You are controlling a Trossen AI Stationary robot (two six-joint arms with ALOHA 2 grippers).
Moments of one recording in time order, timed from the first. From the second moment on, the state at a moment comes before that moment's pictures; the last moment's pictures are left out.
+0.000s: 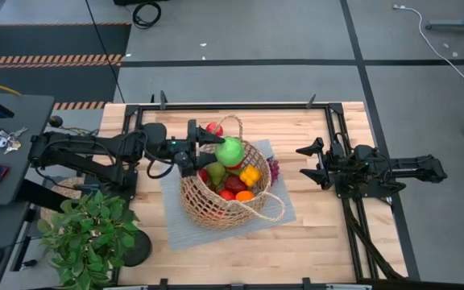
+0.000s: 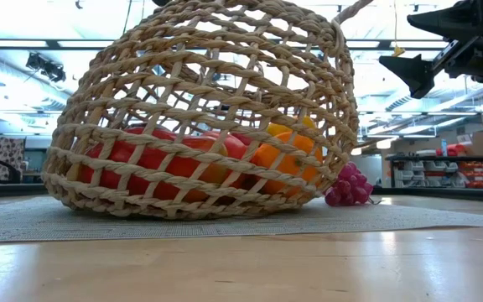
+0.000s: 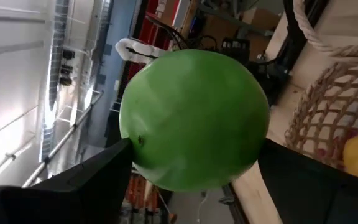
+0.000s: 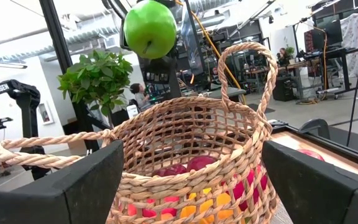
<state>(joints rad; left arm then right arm) 0.00 1.16 0.98 0.14 -0.06 1.24 -0.03 0.09 0.01 0.31 0.01 0.23</state>
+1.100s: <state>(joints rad) 0.00 1.16 0.98 0.04 -0.06 1.03 -0.03 0.09 0.01 0.31 0.01 0.23</state>
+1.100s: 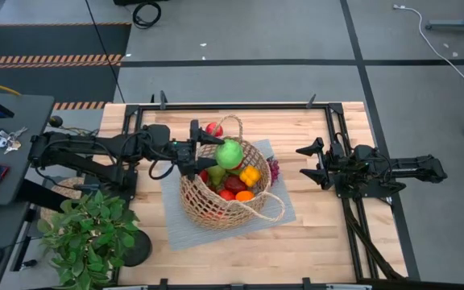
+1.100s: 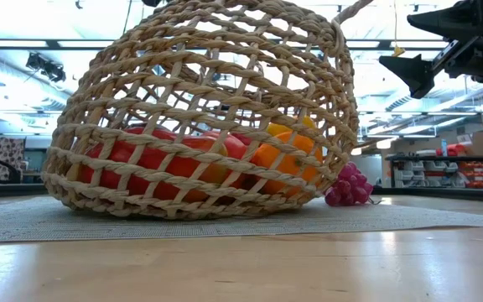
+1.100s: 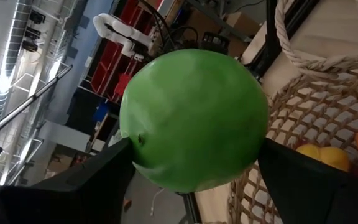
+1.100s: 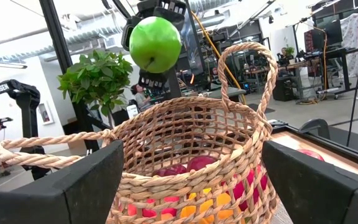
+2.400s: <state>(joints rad) 0.00 1.16 0.98 0.02 -0.06 0.49 -0.03 0.09 0.01 0.31 0.01 0.23</state>
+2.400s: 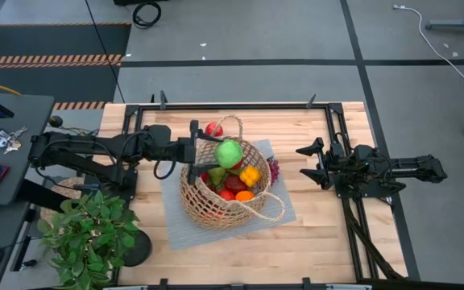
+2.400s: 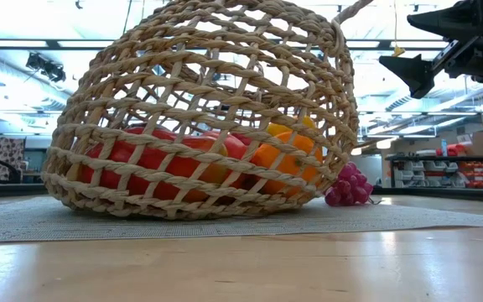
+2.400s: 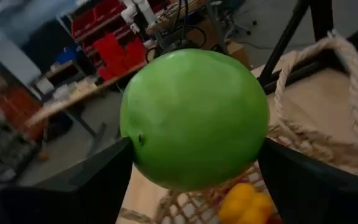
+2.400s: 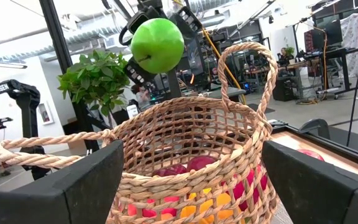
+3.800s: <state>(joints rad) 0.06 1.16 0.98 0.01 -0.07 -0.86 -0.03 0.09 0.01 0.31 0.01 0.23</state>
